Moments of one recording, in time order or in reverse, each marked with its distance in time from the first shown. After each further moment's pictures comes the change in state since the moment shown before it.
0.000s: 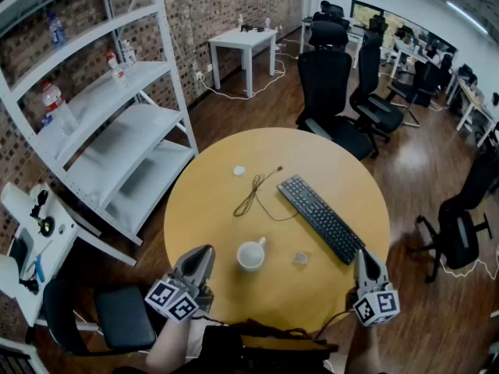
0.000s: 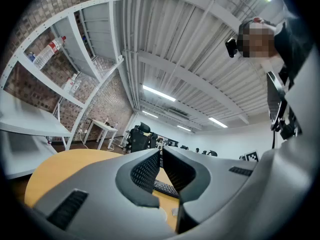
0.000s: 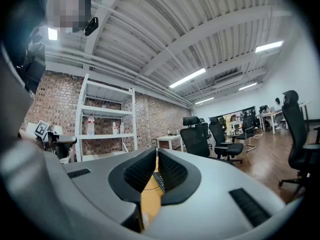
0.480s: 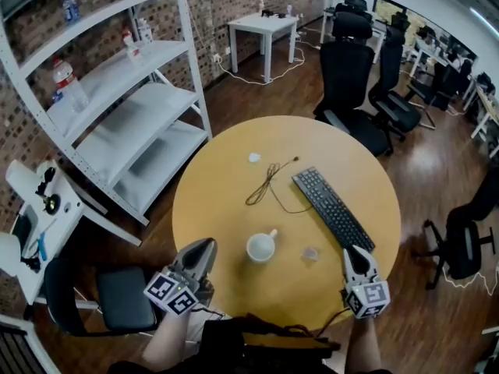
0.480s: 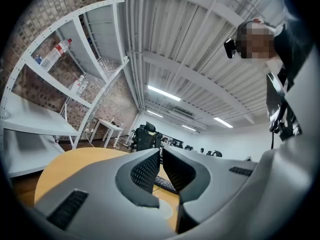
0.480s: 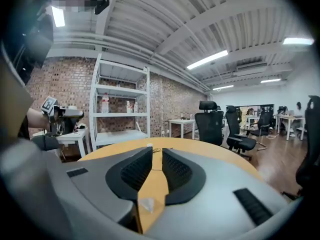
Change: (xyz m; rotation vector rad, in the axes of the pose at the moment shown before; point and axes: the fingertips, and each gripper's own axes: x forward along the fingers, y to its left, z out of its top) left arm -0.014 0.015 0.002 -0.013 0.001 0.048; right arm 0.051 0.033 -0.056 -0.131 0.210 0.134
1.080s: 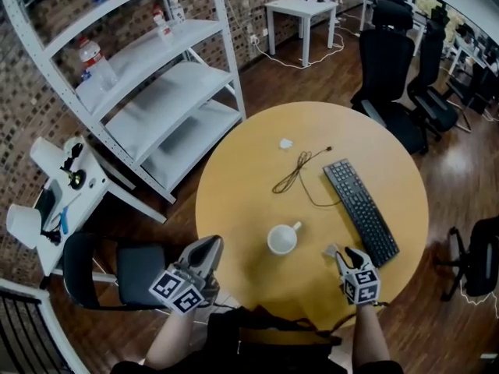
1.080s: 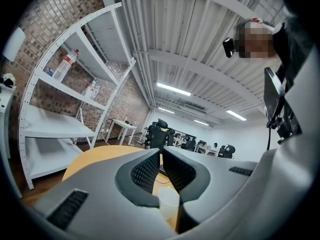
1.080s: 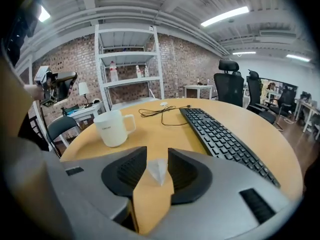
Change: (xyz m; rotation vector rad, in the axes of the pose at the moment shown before) left arm -0.035 0.014 -0.006 0.025 0.044 0.166; right arm 0.074 0.024 -0.137 -0.008 0.397 0.184
